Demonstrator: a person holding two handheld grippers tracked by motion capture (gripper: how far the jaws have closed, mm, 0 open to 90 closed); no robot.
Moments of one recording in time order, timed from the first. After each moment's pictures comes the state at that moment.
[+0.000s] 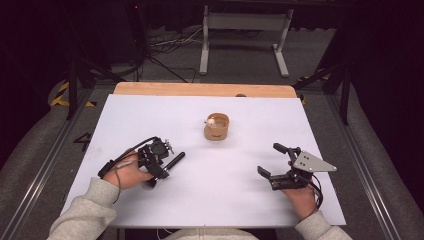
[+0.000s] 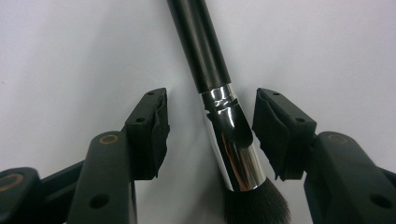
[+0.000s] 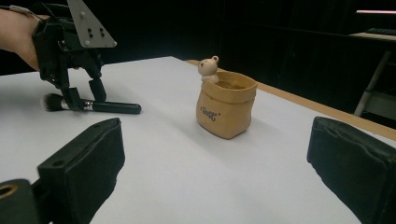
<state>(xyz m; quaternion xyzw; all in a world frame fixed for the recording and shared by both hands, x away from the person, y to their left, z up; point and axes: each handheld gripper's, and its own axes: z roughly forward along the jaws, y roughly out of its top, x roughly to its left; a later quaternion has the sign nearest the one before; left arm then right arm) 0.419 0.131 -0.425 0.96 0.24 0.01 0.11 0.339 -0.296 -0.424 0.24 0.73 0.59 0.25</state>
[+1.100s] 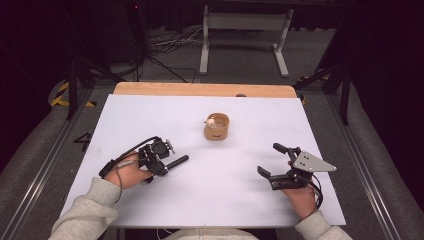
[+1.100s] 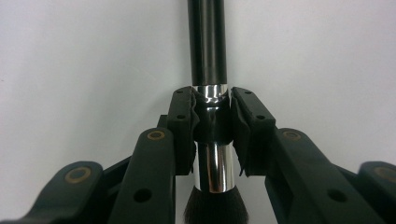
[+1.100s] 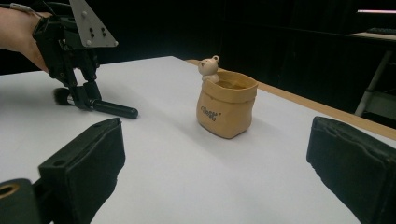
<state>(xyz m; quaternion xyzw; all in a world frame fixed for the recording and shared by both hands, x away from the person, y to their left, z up) 0.420 0.128 -0.421 0.96 0.25 0.00 0.10 0.339 -0.296 -0.424 0.24 0.73 0.59 0.25</state>
